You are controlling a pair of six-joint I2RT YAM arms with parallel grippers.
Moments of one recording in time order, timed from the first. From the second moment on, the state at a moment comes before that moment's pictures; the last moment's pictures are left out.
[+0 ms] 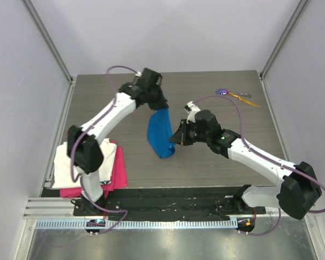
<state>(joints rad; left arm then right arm) -0.61 1.94 1.82 -0.72 0.01 -0.88 0.66 1.22 0.80 -0.15 -0.28 0.60</state>
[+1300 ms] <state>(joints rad) -0.73 2.28 1.94 -0.70 0.09 -0.89 0.51 1.17 0.30 0.26 -0.42 0.76</state>
